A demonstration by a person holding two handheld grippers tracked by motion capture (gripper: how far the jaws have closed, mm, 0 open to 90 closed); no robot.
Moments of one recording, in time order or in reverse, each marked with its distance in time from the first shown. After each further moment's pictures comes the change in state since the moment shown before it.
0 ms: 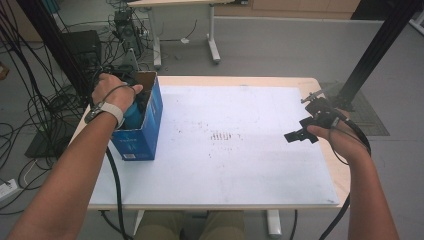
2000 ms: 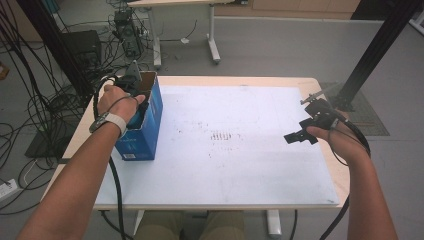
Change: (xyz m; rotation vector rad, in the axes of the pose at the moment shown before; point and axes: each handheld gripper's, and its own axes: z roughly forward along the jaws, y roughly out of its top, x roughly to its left) left arm 0.001 -0.003 0.031 0.008 -0.006 0.014; right arm 0.000 -0.001 0.002 0.006 0.003 0.003
